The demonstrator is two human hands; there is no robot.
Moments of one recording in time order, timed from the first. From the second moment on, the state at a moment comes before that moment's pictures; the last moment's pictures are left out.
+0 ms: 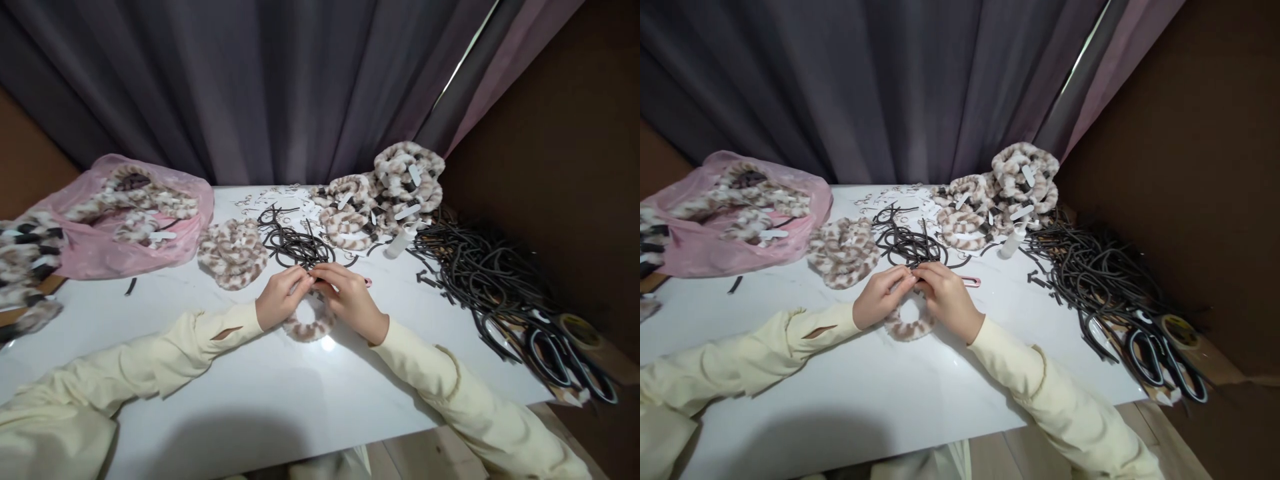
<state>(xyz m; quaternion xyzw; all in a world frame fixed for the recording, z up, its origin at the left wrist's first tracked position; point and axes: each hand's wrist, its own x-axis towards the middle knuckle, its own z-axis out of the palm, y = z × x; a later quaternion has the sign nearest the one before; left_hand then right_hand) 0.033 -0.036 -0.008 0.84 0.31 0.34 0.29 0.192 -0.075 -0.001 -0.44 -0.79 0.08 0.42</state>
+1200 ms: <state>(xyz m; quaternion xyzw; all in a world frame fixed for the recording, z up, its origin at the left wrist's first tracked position) 0.029 -0.029 -0.002 0.82 0.25 0.43 0.28 0.204 -0.068 0.021 -0.44 -0.72 0.38 0.39</state>
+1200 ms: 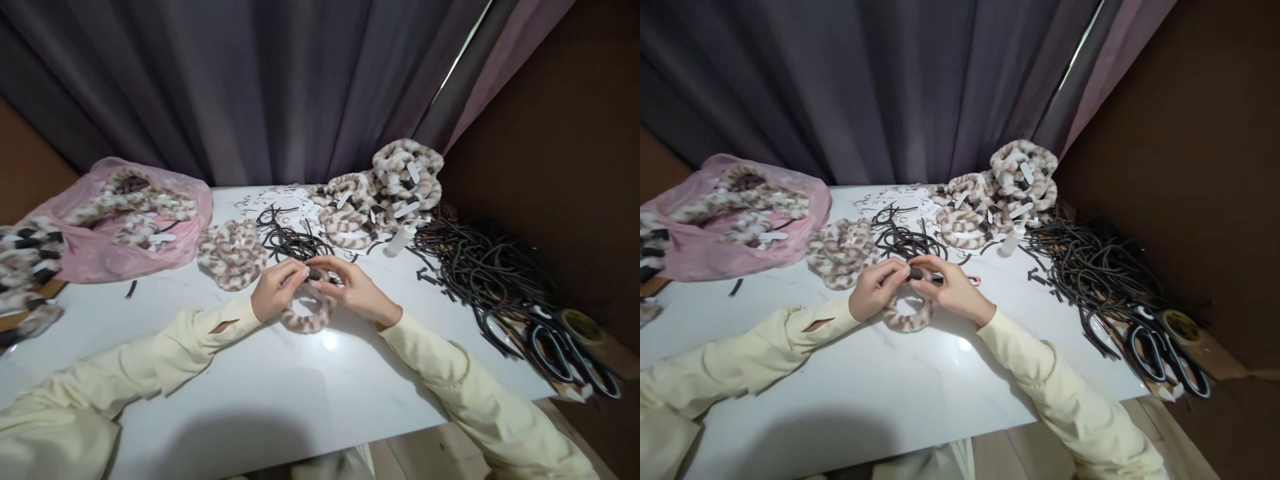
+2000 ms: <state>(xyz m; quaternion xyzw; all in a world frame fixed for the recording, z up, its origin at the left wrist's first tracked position) 0.021 -0.028 -0.008 0.89 0.06 0.45 0.00 0.206 -0.075 0.011 -0.34 -0.82 -0.28 0.37</state>
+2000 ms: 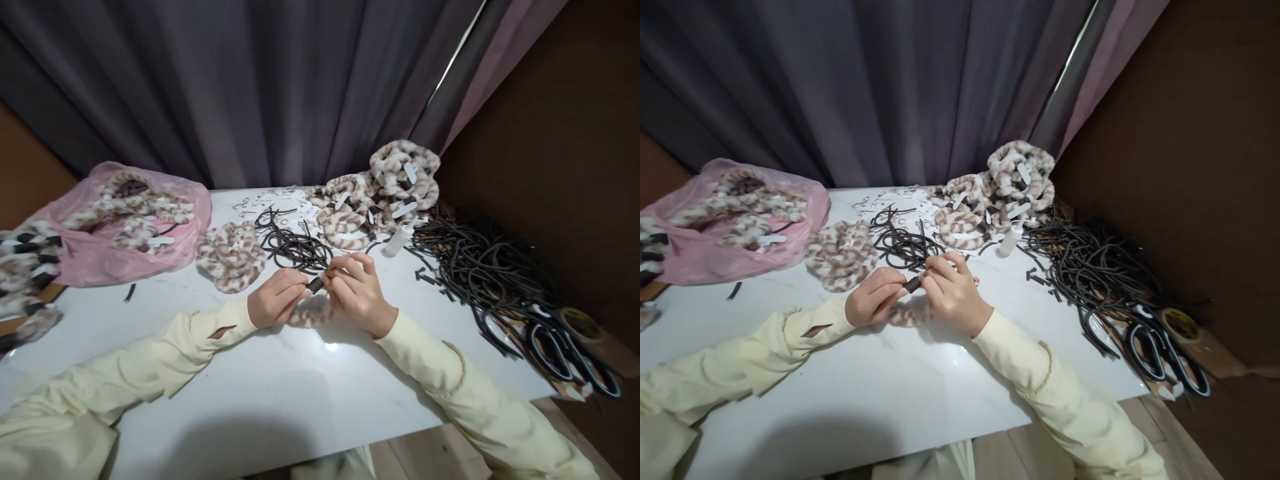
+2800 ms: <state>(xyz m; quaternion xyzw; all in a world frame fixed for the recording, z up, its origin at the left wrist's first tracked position) 0.028 -0.035 0.004 0.81 0.24 0.44 0.31 0.207 -0.072 0.018 -0.34 -0.87 -0.16 0.32</state>
